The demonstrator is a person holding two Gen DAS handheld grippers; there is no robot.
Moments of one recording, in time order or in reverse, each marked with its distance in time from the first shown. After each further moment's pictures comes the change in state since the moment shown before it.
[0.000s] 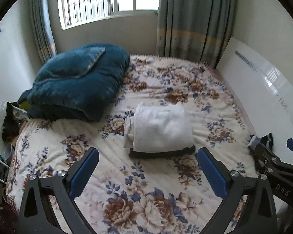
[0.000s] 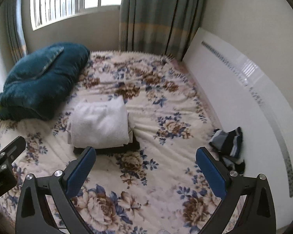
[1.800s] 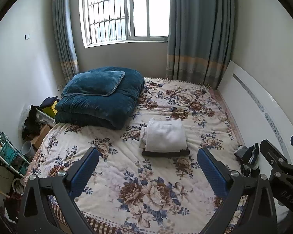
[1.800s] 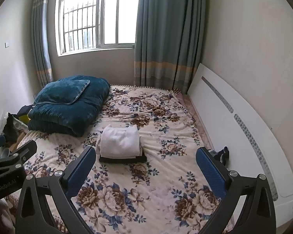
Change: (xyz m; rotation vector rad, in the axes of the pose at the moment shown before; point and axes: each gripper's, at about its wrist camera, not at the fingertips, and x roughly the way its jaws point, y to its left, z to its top) left arm -0.228 -0.006 -0.019 -0.043 -0.118 0.077; right arm -0.286 -0.044 -0.020 -0.039 -0.212 0.113
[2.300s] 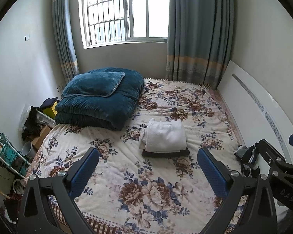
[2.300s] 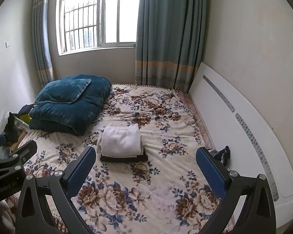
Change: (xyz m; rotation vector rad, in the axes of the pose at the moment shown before) left arm 0.000 -0.003 0.002 0.003 -0.005 0.003; right arm 0.002 -0.002 -0.001 -0.002 0.006 0.009
